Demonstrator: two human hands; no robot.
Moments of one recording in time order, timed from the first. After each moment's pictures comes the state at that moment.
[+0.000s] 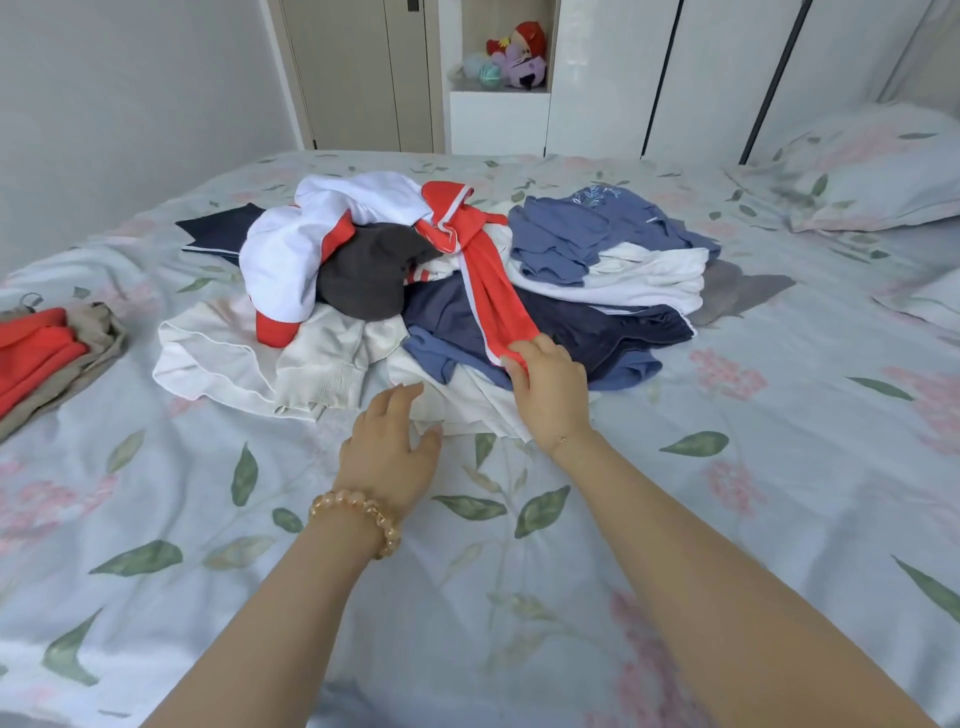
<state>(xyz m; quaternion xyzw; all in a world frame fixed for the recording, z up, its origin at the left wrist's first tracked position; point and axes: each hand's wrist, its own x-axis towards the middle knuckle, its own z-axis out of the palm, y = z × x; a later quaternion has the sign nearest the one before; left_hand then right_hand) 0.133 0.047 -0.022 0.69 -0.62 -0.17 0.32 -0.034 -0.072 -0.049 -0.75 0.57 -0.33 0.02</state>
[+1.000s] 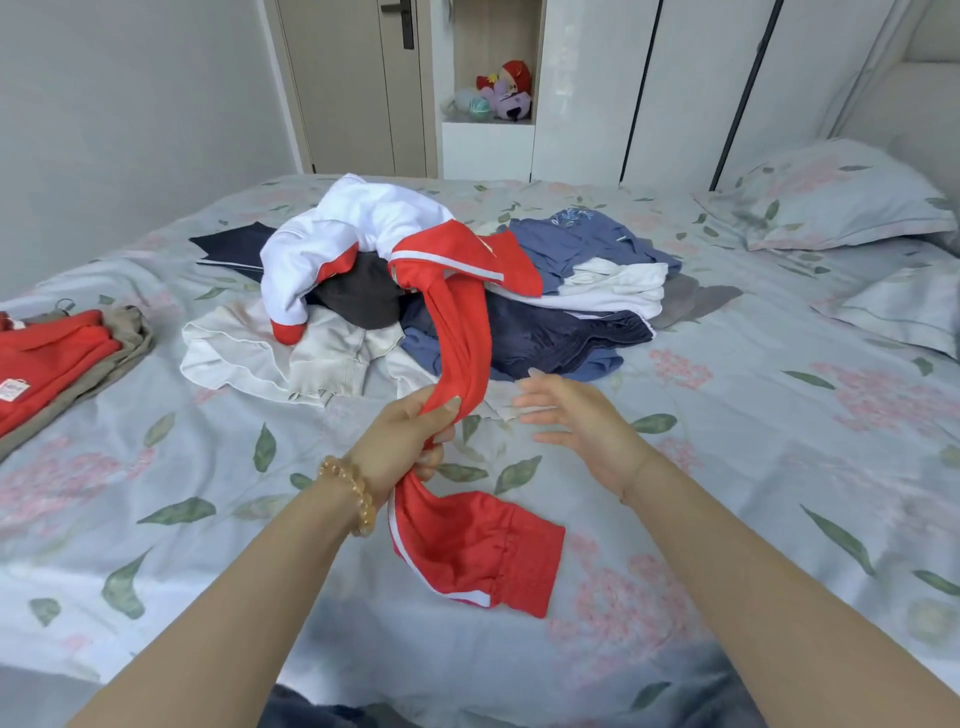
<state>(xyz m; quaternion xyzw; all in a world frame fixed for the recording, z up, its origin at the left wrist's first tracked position) 0.113 0.098 0.026 0.48 -0.49 -0.57 0.44 -0.085 0.050 0.022 -0.50 0.51 -0.38 0.59</state>
